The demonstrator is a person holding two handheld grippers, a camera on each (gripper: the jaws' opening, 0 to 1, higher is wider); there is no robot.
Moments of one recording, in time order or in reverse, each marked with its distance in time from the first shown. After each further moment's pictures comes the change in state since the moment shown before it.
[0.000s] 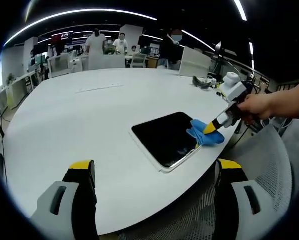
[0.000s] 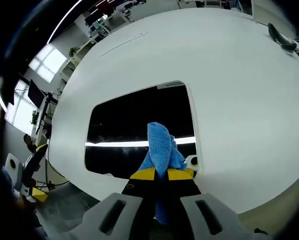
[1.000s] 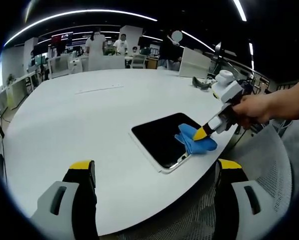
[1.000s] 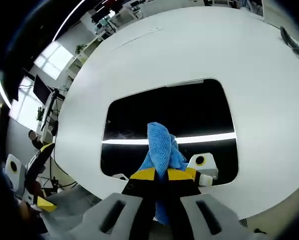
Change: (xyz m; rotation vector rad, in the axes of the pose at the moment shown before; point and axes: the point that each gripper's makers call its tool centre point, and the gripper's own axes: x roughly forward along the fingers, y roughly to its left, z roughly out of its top) left arm 0.000 0.000 0.001 0.001 -0.008 -0.001; right arm 0.016 0.051 -0.001 -0.025 0.017 0.057
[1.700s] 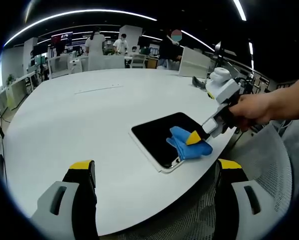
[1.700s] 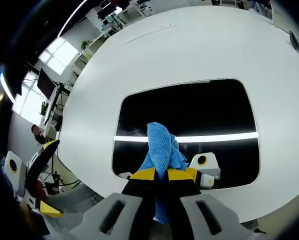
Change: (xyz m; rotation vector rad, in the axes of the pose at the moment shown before) left arm 0.000 0.000 0.000 0.002 0.003 0.000; right arm 0.012 0.033 -0.002 -0.041 0.020 0.037
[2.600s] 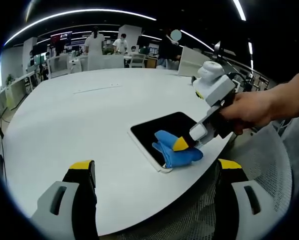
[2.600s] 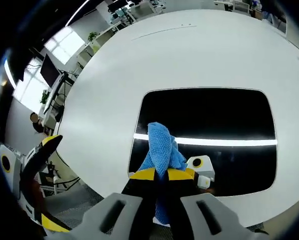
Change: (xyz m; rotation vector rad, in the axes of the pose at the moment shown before) left arm 0.001 -0.001 -0.001 0.001 0.005 -0.006; right arm 0.019 0.038 0.003 -0.099 0.013 -0.016
